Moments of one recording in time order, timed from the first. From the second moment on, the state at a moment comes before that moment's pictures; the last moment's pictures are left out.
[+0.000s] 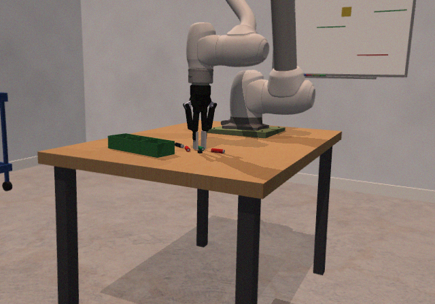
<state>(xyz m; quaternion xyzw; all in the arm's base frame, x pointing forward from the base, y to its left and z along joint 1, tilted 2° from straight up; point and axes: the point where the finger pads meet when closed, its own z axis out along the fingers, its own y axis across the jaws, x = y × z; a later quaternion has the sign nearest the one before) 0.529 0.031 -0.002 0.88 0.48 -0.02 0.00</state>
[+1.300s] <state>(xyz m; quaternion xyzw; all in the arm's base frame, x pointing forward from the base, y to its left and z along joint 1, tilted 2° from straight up) 0.529 0.031 -0.002 0.88 0.48 -0.02 0.00</state>
